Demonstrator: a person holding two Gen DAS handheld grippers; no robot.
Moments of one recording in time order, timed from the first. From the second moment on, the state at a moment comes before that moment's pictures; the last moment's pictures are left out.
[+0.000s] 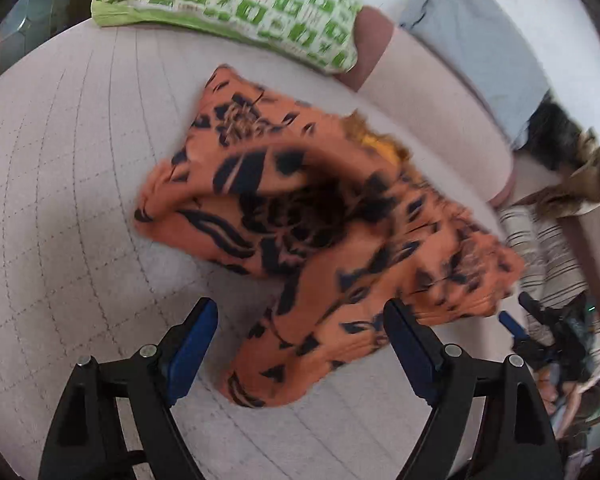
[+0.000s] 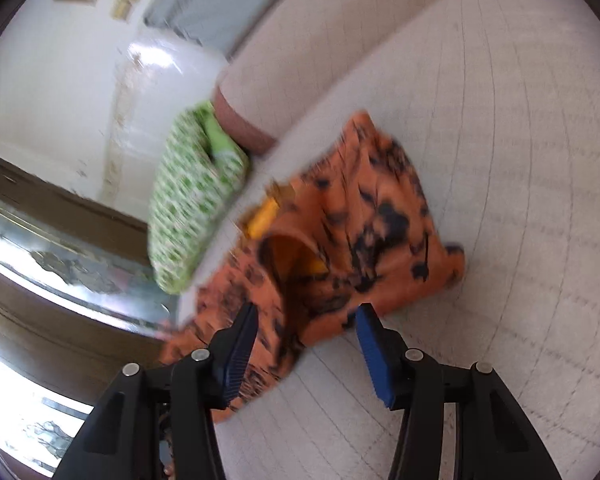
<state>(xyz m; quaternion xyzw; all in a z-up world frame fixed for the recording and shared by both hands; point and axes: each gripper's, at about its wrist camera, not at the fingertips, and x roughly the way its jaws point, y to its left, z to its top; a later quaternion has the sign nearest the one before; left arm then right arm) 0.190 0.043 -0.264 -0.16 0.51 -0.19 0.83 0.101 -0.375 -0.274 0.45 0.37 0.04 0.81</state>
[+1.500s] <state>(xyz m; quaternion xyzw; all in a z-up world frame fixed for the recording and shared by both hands) 0.263 0.116 -0.176 -0.30 0.35 -0.06 0.89 0.216 -0.265 -0.251 0.27 0.43 0.21 0.84</state>
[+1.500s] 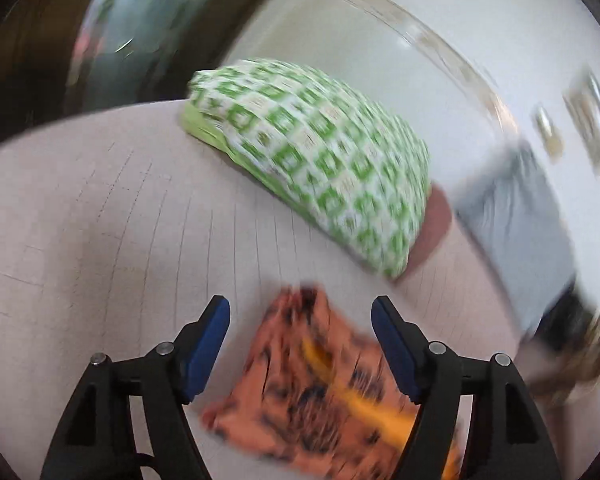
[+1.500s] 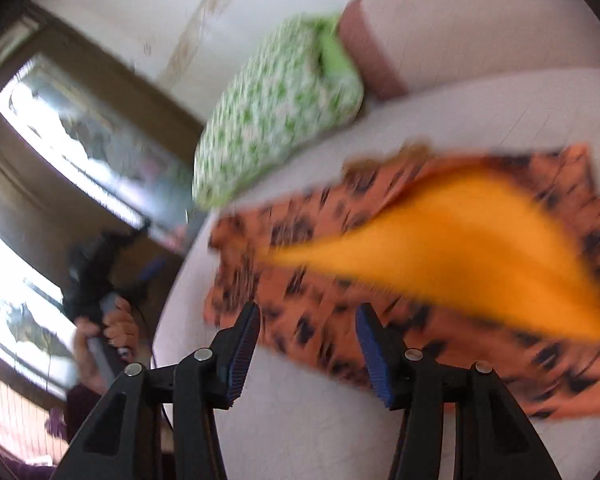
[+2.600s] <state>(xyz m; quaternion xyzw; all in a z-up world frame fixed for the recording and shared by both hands) 0.330 0.007 -0.266 -0.13 0.48 -0.11 0.86 0.336 -0.320 -0.212 0.16 0.39 -0.01 0.91</state>
